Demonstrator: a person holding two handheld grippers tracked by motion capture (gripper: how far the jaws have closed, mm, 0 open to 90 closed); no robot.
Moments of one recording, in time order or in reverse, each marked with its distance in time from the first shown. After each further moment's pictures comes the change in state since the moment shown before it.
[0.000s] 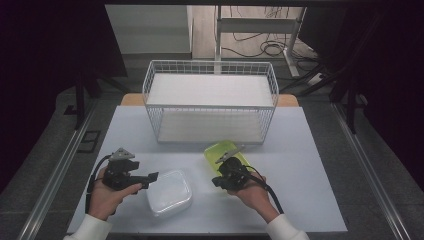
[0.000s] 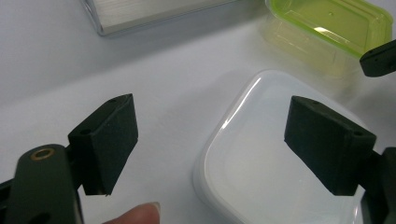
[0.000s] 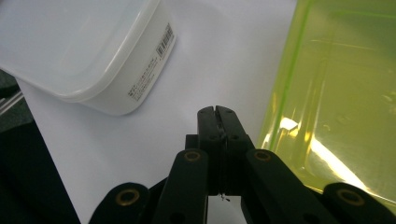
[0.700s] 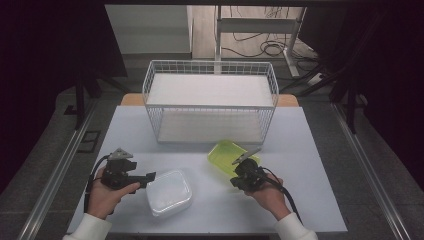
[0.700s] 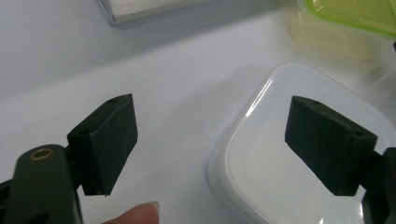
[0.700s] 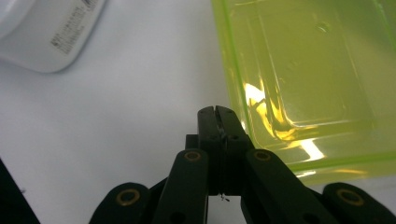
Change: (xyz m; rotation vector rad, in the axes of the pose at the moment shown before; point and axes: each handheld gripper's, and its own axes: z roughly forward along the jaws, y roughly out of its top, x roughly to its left) left arm 0.009 -0.004 0.004 0.021 0.019 -0.015; right arm -0.029 -0.030 -0.019 0.050 -0.124 0.042
